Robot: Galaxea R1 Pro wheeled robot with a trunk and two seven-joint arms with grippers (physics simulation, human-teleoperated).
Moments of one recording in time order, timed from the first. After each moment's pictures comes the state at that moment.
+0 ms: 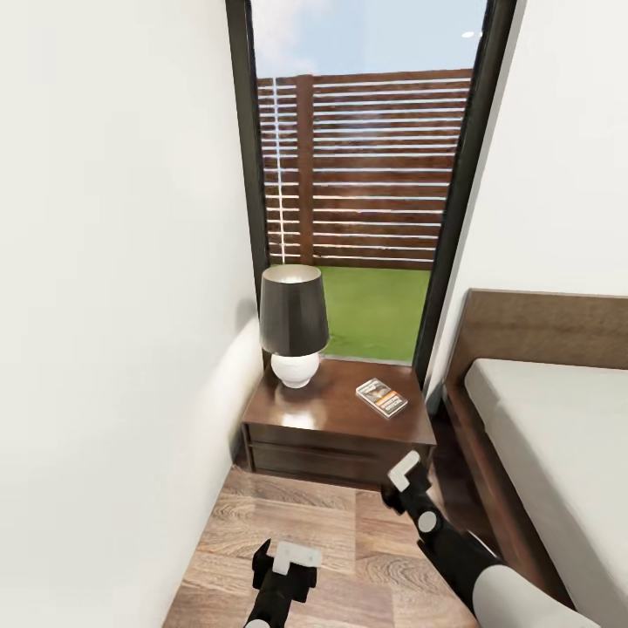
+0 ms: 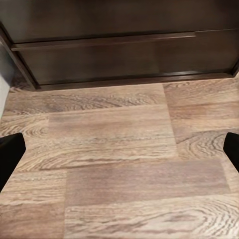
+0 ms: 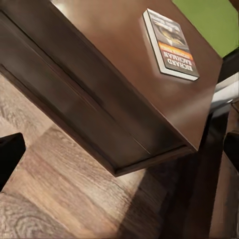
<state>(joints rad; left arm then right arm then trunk) -0.30 -0.04 -0.87 -0.83 0.43 -0.04 0.50 -0.63 -0.03 0.36 -0.38 0.36 -0.08 -0.15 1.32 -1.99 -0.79</state>
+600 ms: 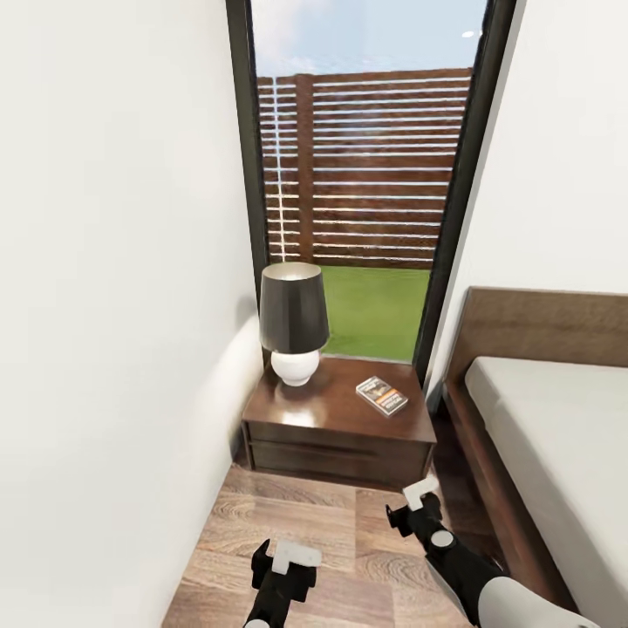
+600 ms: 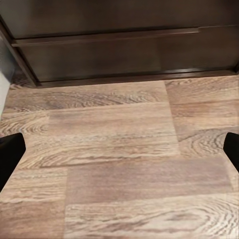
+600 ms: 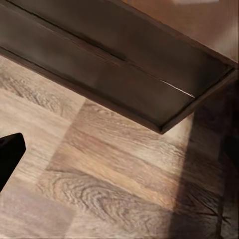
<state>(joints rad) -0.30 -0.04 -0.87 -0.83 0.44 -0.04 0.50 -0.63 -0.03 0.36 -0.23 0.01 -0.16 -0.09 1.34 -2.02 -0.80</state>
